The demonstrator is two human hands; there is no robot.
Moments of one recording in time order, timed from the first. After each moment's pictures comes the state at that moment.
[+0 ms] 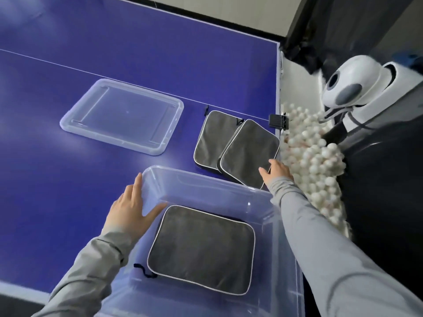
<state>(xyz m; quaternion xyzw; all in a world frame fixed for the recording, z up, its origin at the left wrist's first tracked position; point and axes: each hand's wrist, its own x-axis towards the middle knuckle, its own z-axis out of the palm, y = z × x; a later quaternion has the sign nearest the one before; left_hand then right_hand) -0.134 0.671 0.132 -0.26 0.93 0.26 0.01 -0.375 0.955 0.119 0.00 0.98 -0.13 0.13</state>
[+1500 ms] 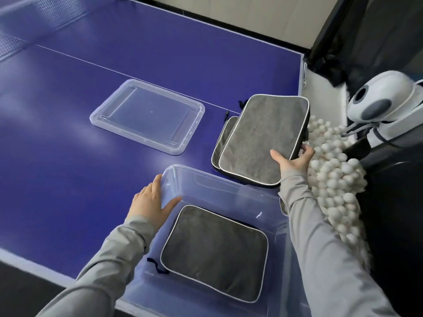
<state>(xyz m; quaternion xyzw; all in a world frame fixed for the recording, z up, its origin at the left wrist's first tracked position) -0.139 0.667 0.128 -0.29 0.92 0.27 0.02 -0.375 0.904 0.151 0.05 0.77 -0.64 -0.07</state>
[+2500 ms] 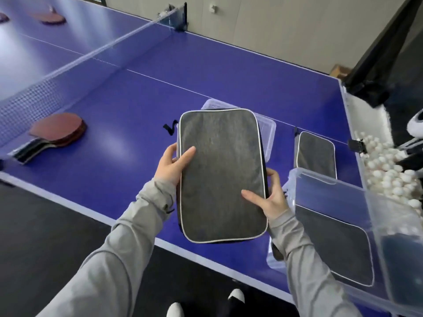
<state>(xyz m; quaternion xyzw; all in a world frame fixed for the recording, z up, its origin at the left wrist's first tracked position) 0.012 0.380 0.201 -0.25 0.54 0.79 -0.16 -0.058 0.611 0.189 -0.13 0.75 -0.63 0.16</state>
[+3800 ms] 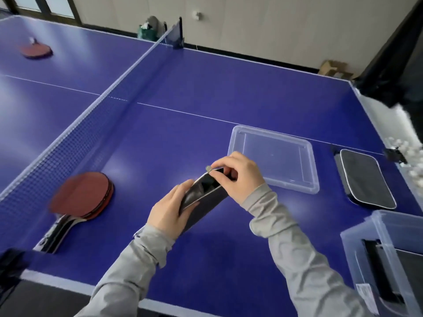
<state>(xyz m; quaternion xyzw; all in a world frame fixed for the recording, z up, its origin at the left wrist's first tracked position) -0.002 0.134 0.177 -0.08 0.91 0.38 -0.15 -0.108 0.278 0.257 -0.31 0.87 -0.40 -0.04</state>
